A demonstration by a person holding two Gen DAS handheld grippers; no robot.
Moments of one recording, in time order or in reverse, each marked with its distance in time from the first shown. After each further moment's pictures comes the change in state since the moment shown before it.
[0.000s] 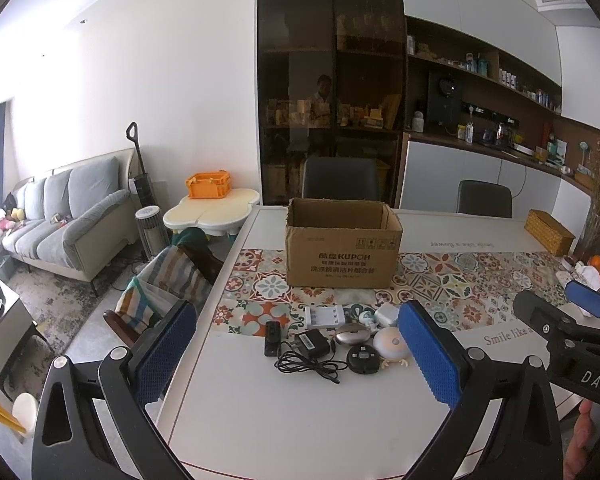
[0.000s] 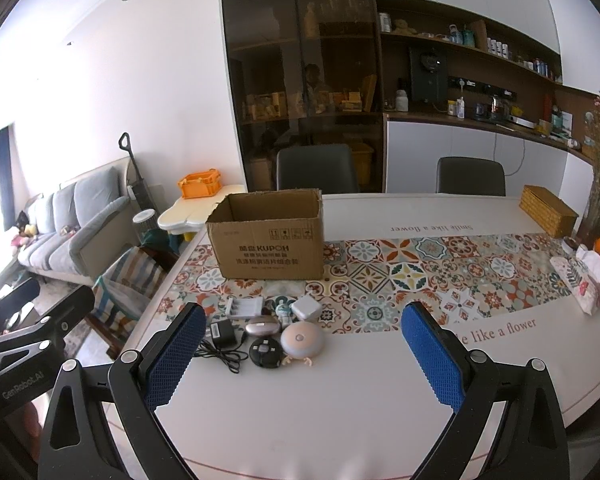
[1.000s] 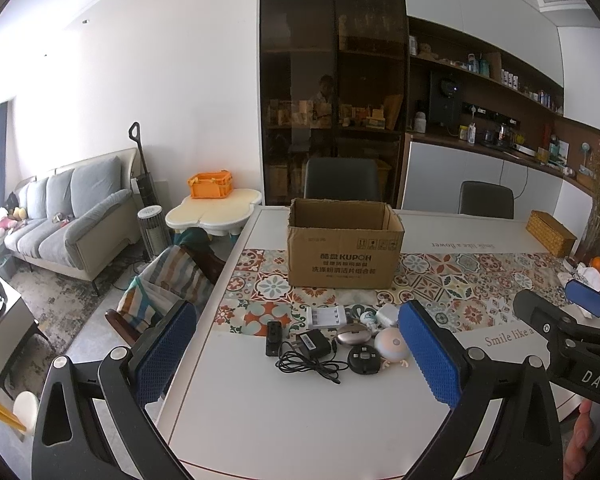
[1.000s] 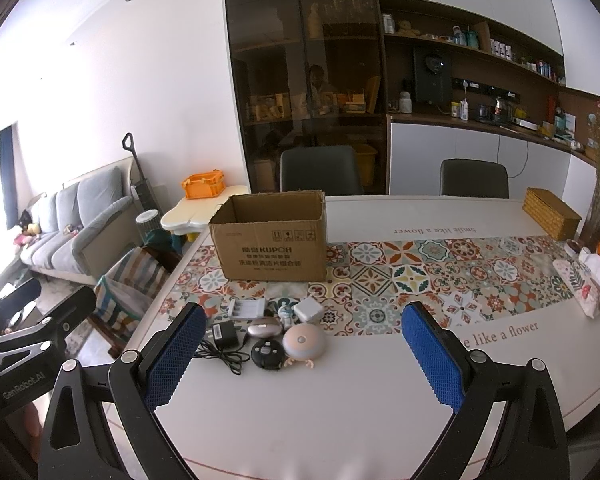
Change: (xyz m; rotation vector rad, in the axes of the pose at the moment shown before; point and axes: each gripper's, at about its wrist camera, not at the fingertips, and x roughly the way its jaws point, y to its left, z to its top) left arm 0.000 -0.001 0.001 -0.001 -0.001 0.003; right arm 0.004 0.002 0.001 -0.005 0.000 0.005
